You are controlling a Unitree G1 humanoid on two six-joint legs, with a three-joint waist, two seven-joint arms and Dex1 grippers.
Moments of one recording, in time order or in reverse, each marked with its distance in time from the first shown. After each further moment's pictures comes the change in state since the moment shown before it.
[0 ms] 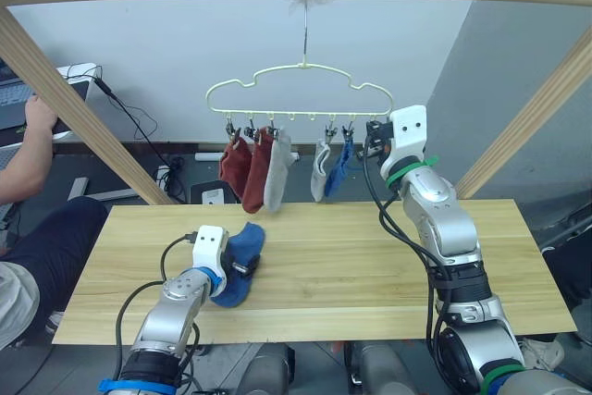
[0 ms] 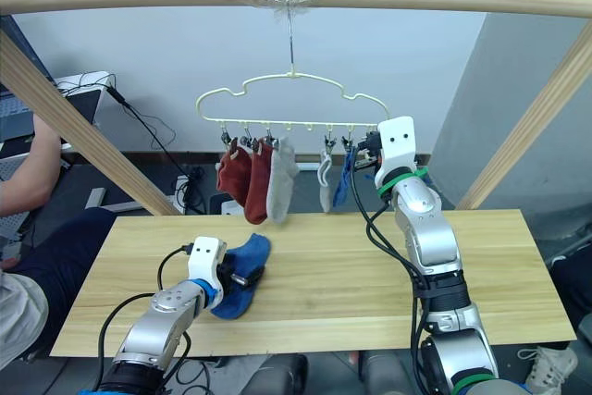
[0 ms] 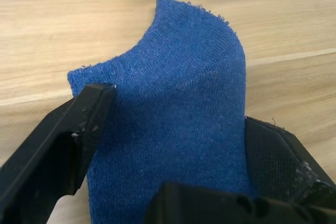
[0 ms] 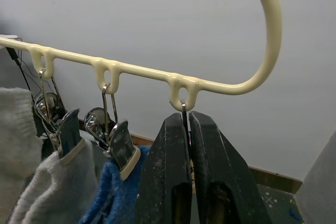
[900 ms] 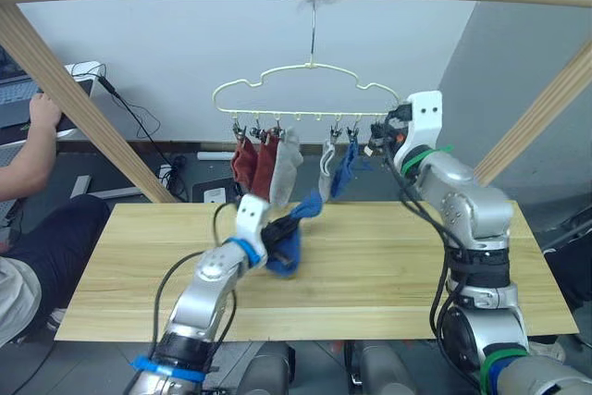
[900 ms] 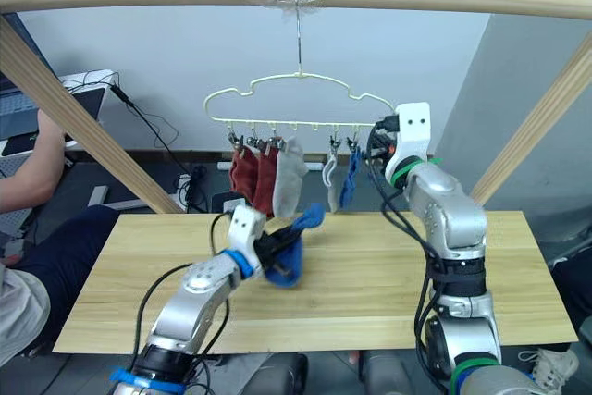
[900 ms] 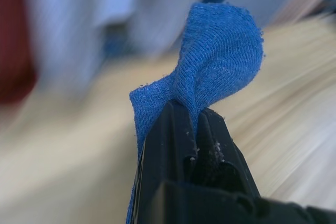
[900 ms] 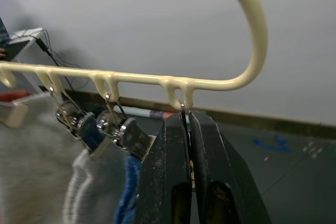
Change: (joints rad) left arm -0.138 -0.149 -0.127 -0.242 -0.039 -0.138 -0.141; right arm -0.137 -0.027 -0.192 -0.122 0.241 0.541 0.012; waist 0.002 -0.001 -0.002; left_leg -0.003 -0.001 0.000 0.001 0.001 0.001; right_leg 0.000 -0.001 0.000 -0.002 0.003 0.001
